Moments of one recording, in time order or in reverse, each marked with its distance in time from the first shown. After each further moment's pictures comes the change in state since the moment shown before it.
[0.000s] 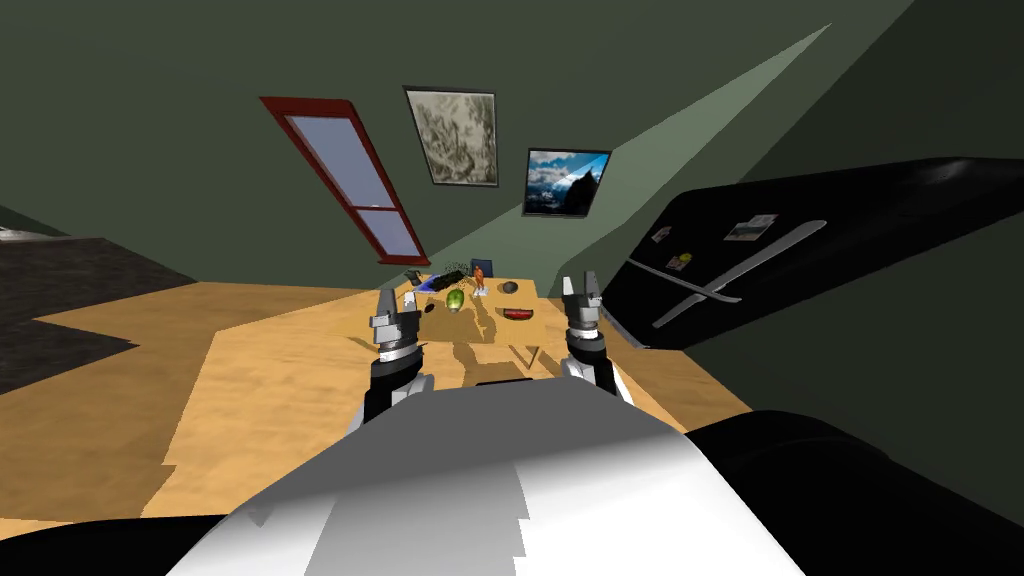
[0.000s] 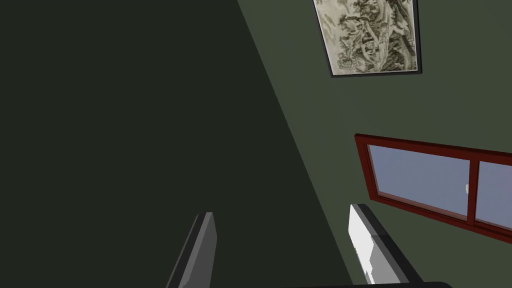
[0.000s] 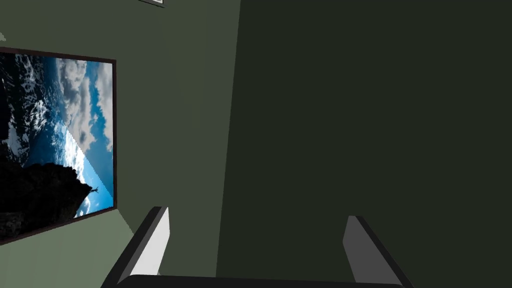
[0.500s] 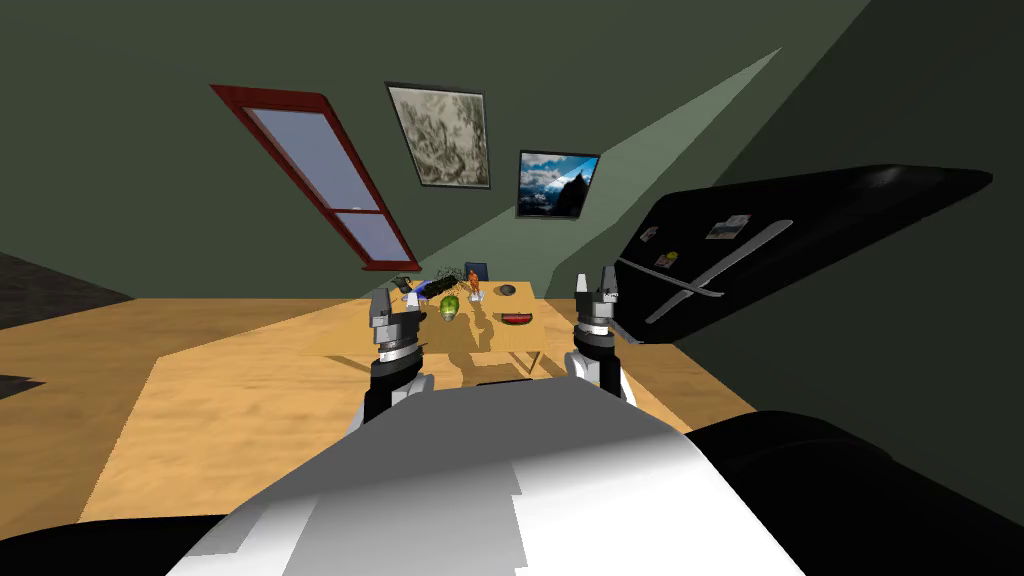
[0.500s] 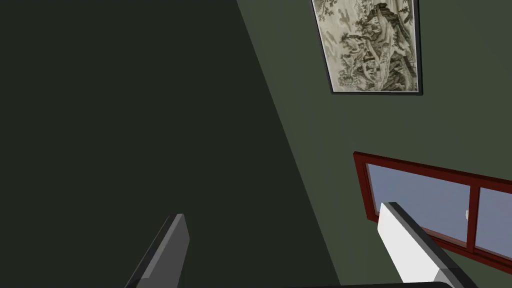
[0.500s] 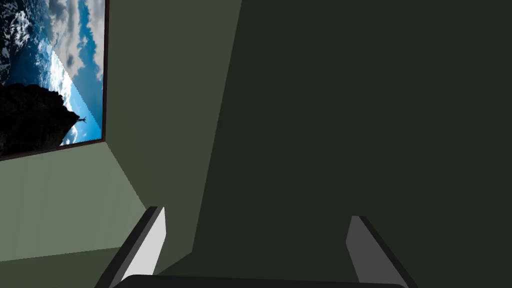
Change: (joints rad) left arm 0.000 0.000 0.000 0.000 0.000 0.000 0.000; right arm -0.020 0.101 -0.109 -0.008 -0.031 0.031 0.025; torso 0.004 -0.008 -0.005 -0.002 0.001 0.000
